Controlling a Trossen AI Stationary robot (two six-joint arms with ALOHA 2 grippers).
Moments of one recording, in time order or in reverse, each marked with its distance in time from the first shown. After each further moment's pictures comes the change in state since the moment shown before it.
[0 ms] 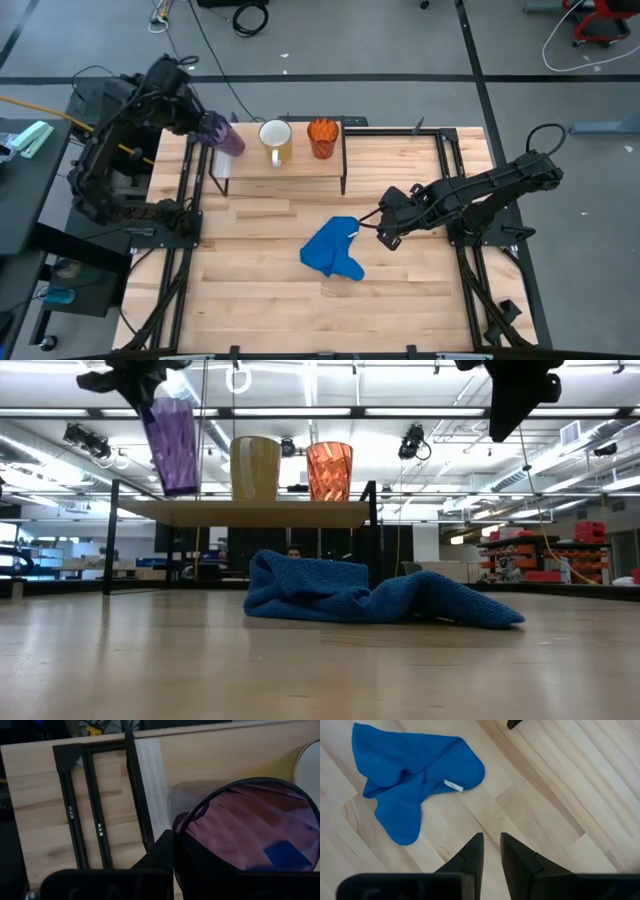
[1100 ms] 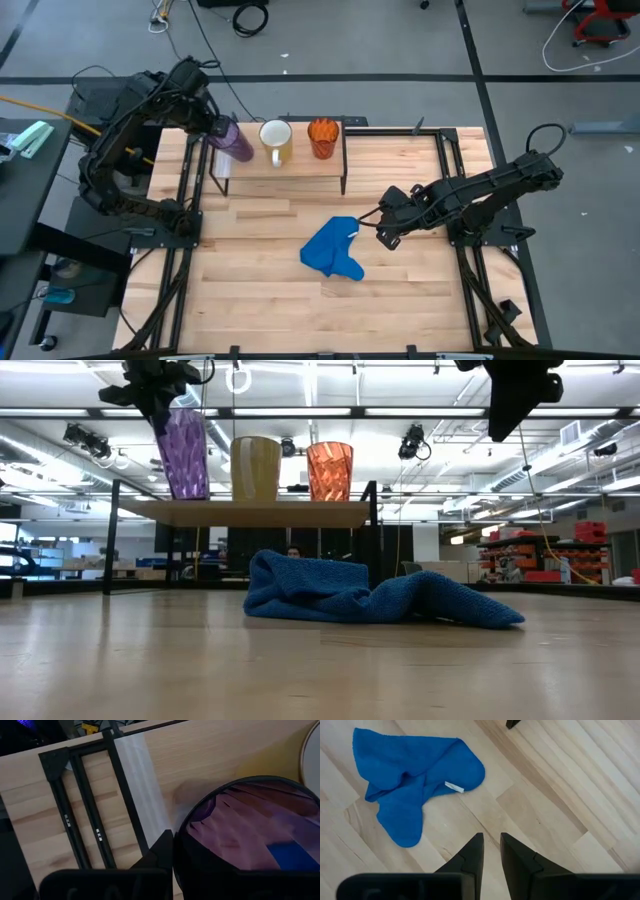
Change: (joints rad) left arm -0.089 0.099 -0.011 0.007 -0.025 0.045; right arm 0.000 0.000 0.000 0.004 0.000 0.026
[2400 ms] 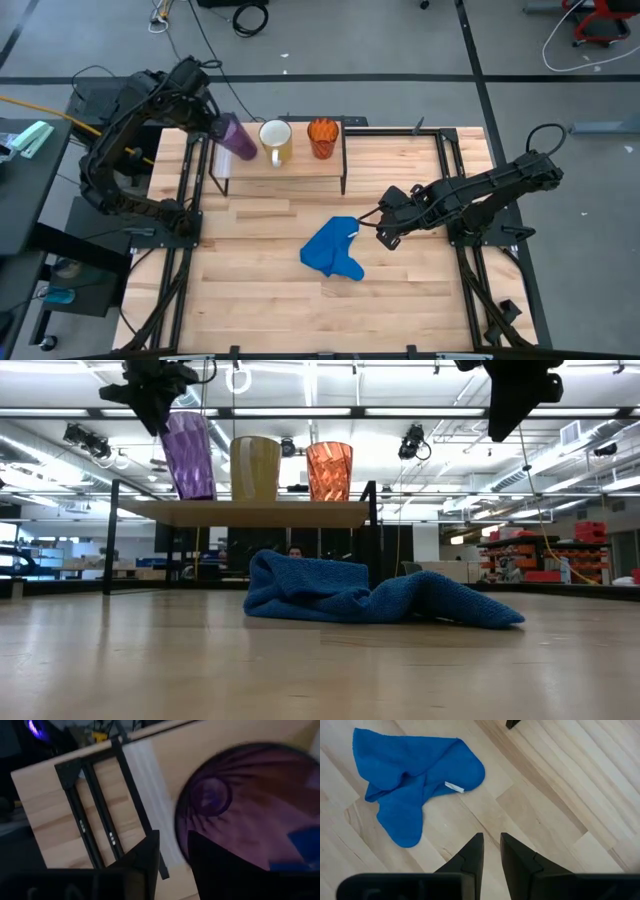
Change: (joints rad) left arm 0.000 -0.003 0.026 -0.009 -0.048 0.058; right arm 0.000 0.000 0.000 0.000 0.000 0.001
